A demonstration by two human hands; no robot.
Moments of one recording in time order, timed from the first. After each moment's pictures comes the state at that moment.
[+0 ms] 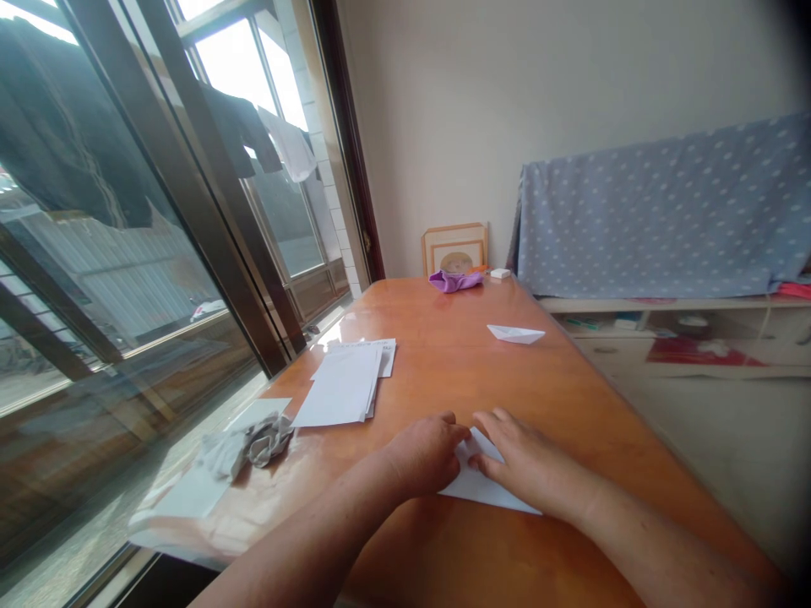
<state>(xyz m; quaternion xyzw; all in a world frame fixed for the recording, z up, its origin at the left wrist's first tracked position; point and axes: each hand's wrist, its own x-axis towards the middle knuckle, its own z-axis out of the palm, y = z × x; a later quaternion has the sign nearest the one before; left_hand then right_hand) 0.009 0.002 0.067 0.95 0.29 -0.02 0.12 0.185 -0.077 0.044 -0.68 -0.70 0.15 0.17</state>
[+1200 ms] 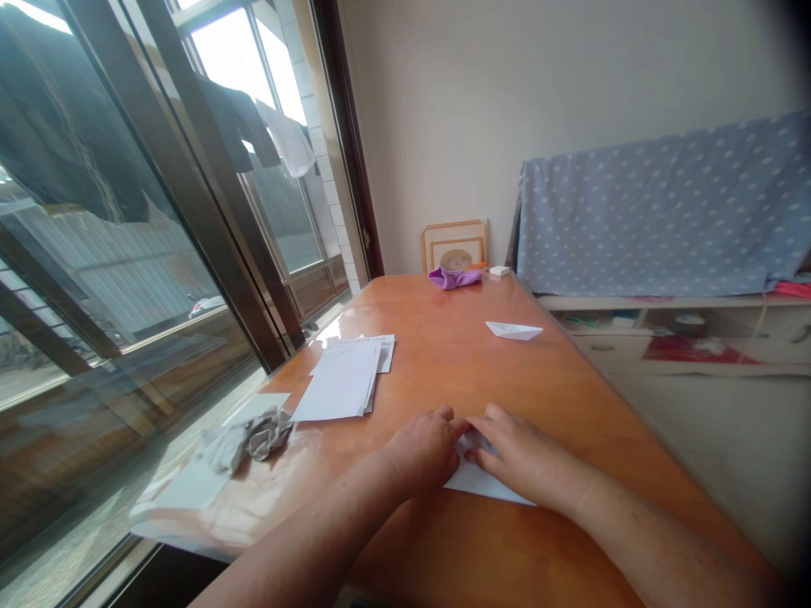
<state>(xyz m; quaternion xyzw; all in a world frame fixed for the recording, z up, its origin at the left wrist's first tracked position) 0.011 -0.001 0.058 0.96 0.28 0.00 0.08 0.191 -0.076 0.037 -0.65 -0.72 0.14 0.17</state>
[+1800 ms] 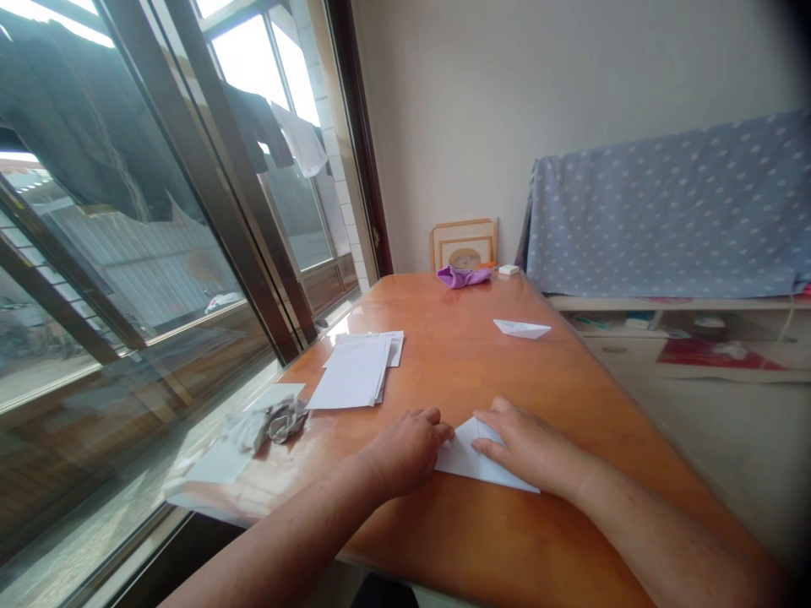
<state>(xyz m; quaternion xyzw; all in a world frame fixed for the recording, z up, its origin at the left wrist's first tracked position) -0.030 -0.011 0.062 0.96 0.27 0.00 0.03 0.191 -0.079 0.042 -0.65 -0.73 0.15 0.16</state>
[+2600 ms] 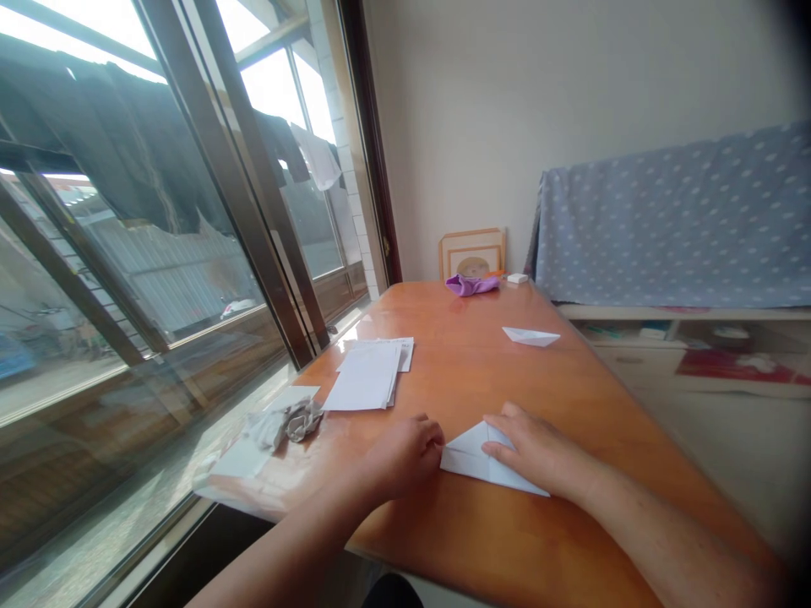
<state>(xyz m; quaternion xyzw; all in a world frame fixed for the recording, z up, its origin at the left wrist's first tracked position) -0.053 -0.018 0.063 0.90 0.37 0.10 0.19 0.192 -0.078 0.034 -0.65 -0.73 0.13 0.18</state>
